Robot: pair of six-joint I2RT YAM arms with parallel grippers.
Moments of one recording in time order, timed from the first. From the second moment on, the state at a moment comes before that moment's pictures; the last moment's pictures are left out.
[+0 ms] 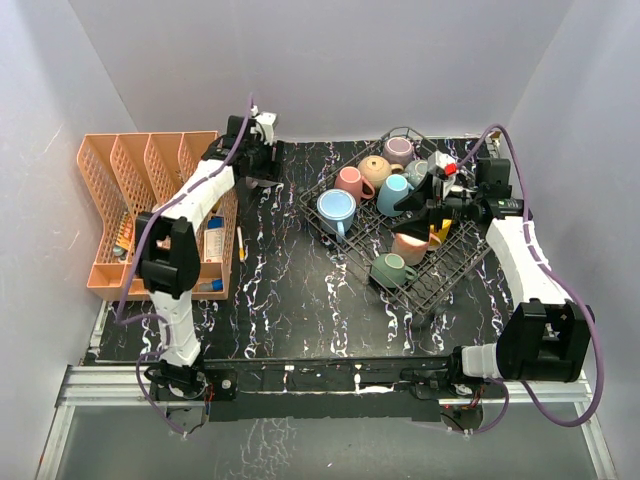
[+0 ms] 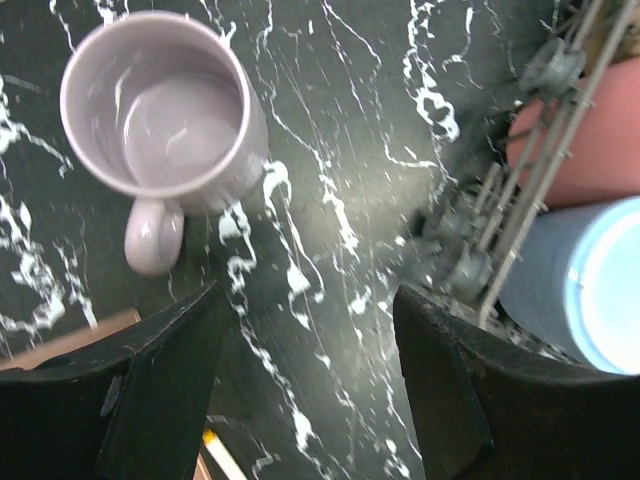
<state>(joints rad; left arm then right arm) -0.29 1.96 1.71 -0.47 0.12 -0.02 -0.06 1.34 1.12 -0.52 -1.37 -0.65</state>
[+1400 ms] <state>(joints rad) -0.28 2.35 2.07 -0.45 0.04 0.11 -0.08 1.30 1.02 -0.33 -1.47 -0.54</state>
